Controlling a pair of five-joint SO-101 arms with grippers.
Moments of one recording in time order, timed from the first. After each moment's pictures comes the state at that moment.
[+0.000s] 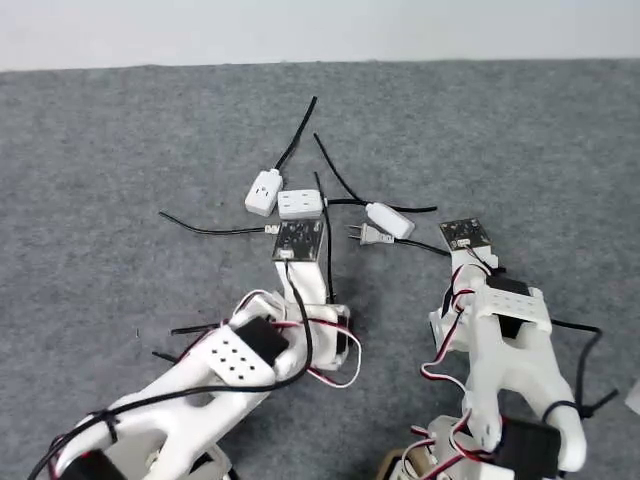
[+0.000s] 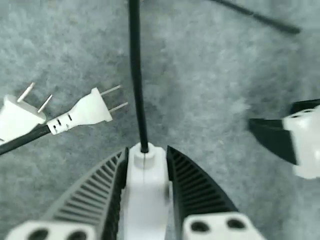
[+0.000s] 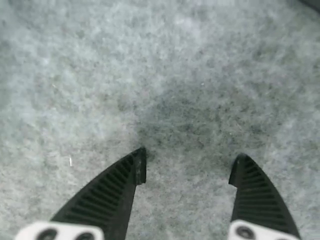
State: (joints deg) left arm 39.0 -27.9 59.8 42.4 42.8; right arm 10.6 -16.0 56.6 52.4 21.8
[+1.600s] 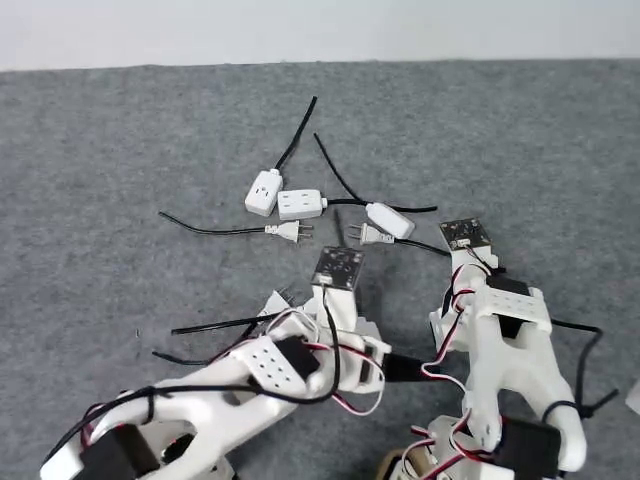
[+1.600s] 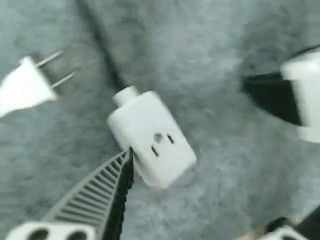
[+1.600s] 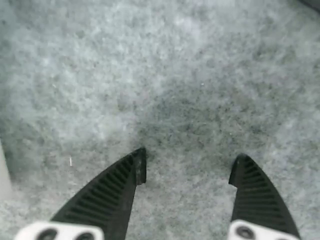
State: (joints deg) left arm 47.9 -17.5 60.3 34.0 43.2; right arm 10.6 -16.0 56.6 52.4 21.8
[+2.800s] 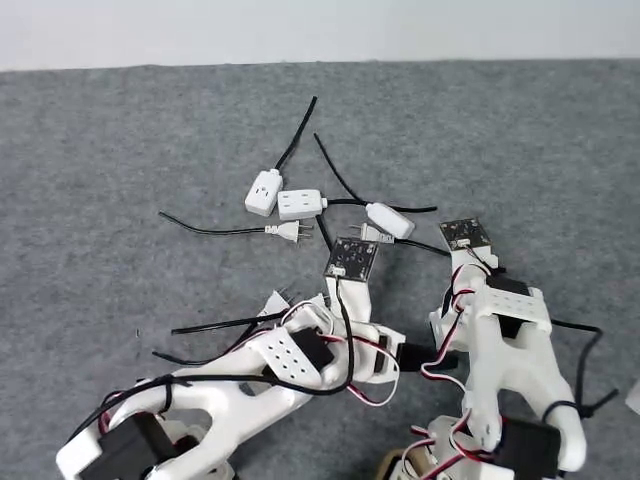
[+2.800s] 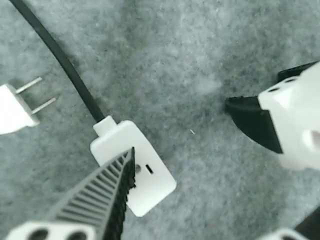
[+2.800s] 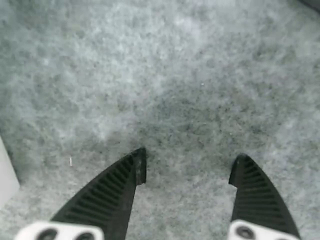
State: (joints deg) left arm 48.8 -10.2 54.8 32.3 44.7; right arm 10.6 -16.0 56.6 52.4 21.8
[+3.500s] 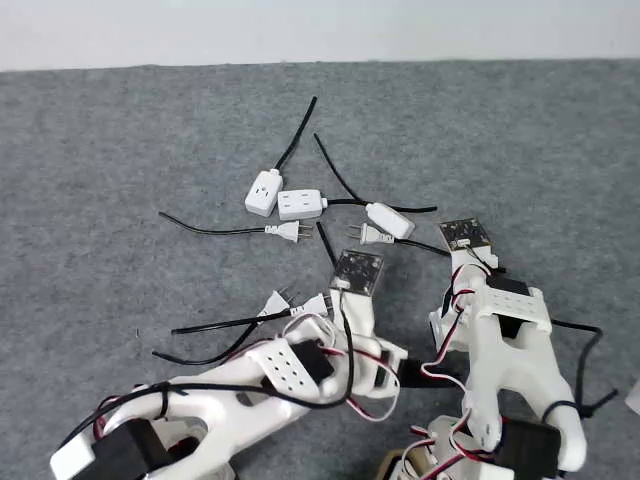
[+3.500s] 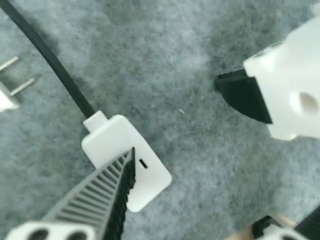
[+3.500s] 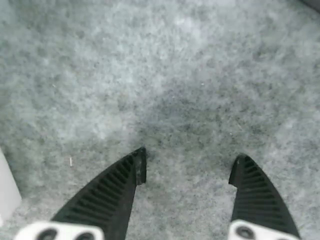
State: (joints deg) left arm 51.2 -12.4 57.5 32.3 44.9; right arm 10.6 -16.0 56.6 52.4 21.8
